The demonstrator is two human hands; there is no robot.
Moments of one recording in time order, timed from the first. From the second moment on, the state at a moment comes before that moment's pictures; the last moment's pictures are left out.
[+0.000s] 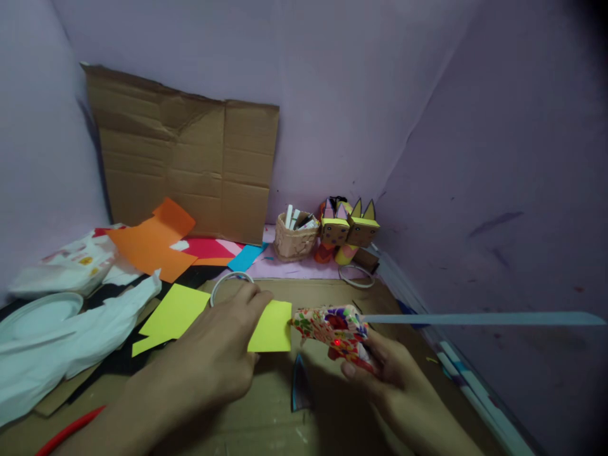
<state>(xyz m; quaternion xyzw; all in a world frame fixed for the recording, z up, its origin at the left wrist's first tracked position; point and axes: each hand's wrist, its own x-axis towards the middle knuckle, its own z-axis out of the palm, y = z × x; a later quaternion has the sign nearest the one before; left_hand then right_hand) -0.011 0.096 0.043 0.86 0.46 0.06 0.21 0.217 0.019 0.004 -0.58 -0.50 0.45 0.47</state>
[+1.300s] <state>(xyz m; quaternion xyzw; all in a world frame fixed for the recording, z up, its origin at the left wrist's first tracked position) -0.004 0.086 0.050 0.85 0.50 0.05 0.17 0.218 0.018 0.009 -0.58 -0.59 0.39 0.40</state>
